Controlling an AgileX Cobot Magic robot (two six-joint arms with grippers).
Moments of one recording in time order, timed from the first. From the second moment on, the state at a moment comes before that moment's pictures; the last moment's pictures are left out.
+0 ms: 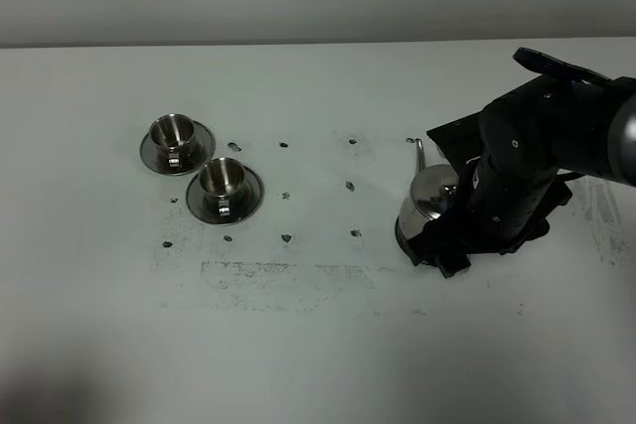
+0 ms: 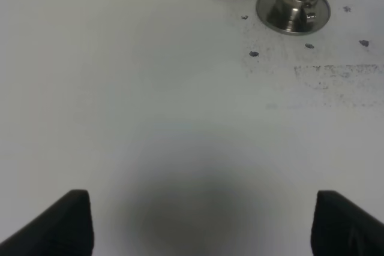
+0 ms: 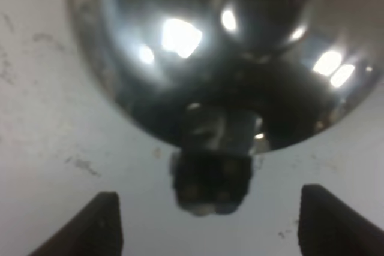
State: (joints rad) left arm -0.01 0.00 -0.46 -0.06 1.07 0.08; right arm 0.53 1.82 -1.12 -0.06 0.86 0.13
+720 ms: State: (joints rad) left arm -0.01 0.00 -0.46 -0.06 1.06 0.08; right arm 0.52 1.88 -1.18 -0.06 0.85 0.13
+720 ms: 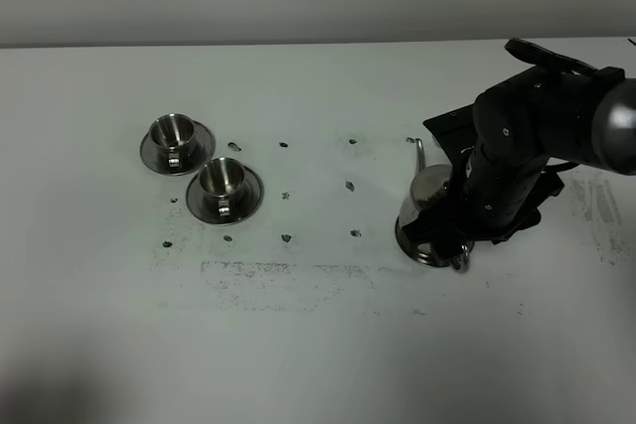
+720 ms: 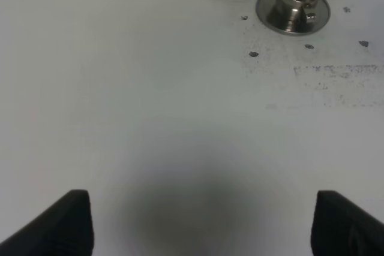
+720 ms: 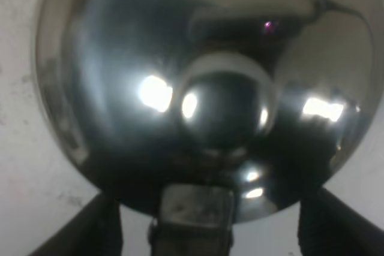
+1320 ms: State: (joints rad) left arm -0.01 0.00 -0.46 -0.06 1.06 0.08; right arm 0.49 1.88 -1.18 -0.06 0.86 0.13
